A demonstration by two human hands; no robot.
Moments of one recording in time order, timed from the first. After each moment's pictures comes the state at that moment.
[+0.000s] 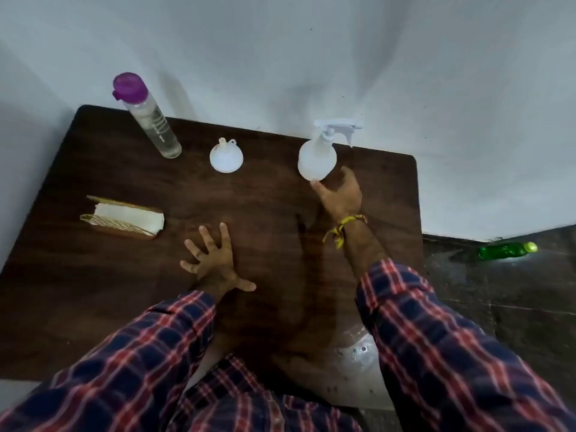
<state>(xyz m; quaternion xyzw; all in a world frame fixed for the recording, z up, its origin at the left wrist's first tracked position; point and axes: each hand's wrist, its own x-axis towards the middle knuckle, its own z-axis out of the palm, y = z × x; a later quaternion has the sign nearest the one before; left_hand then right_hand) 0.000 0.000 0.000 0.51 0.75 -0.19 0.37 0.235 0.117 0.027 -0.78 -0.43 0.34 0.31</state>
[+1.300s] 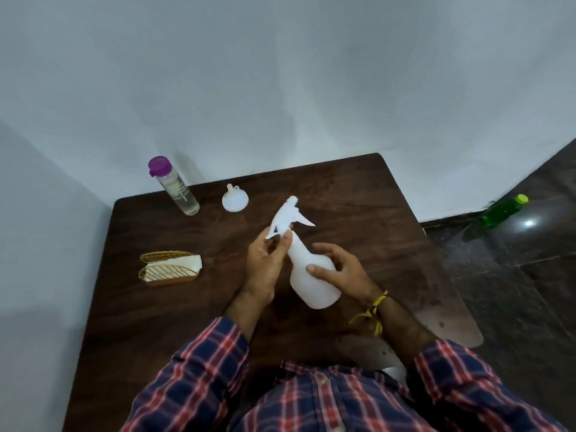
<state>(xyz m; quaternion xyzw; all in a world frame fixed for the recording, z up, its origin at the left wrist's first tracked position) 0.024 -0.055 0.113 0.43 0.52 0.44 0.59 0.195 -0.102 0.077 -0.61 -0.44 0.55 0.37</state>
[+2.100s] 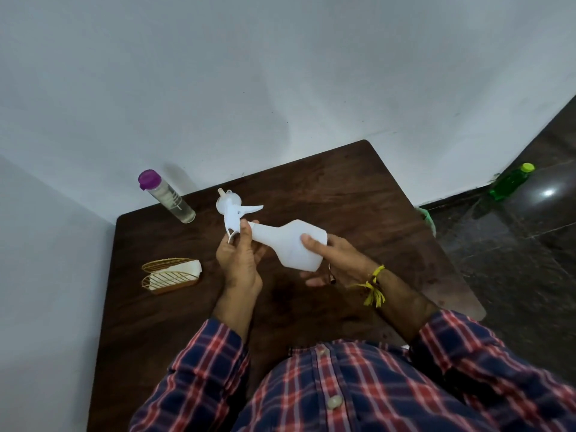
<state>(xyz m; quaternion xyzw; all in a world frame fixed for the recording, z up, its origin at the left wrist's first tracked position) 0.029 -0.057 0.132 0.23 0.58 0.55 0.56 0.199 -0.110 0.114 -0.52 -0.26 0.71 0.39</state>
